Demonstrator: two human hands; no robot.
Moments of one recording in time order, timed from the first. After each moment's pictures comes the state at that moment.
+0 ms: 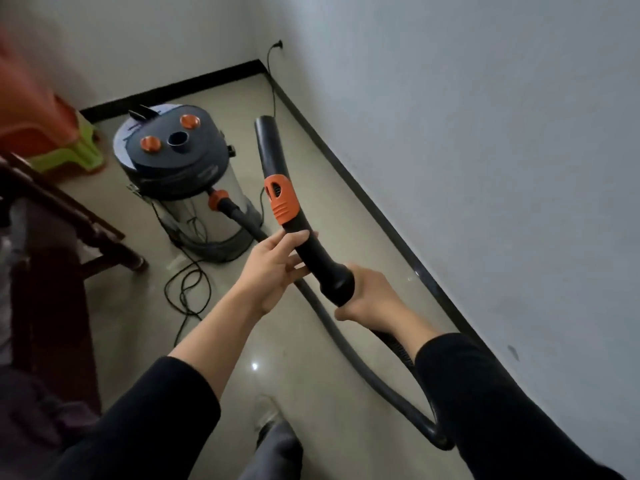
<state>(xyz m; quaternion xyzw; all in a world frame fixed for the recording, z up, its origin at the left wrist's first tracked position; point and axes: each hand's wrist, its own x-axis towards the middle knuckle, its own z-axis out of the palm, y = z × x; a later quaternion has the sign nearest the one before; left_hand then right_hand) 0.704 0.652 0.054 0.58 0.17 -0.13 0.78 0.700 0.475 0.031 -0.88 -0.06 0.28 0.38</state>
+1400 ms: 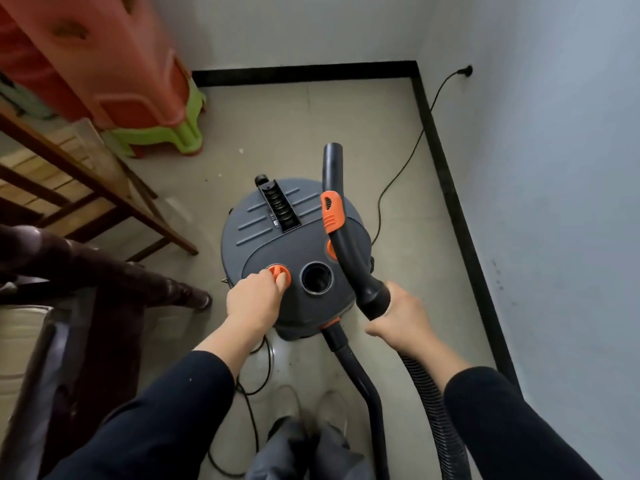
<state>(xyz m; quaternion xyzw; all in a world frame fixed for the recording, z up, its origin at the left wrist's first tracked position) 1.089 1.062 -0.059 0.92 0.31 -0.19 0.12 1.168 0.844 -0.045 -0.91 -0.10 0.32 0.25</state>
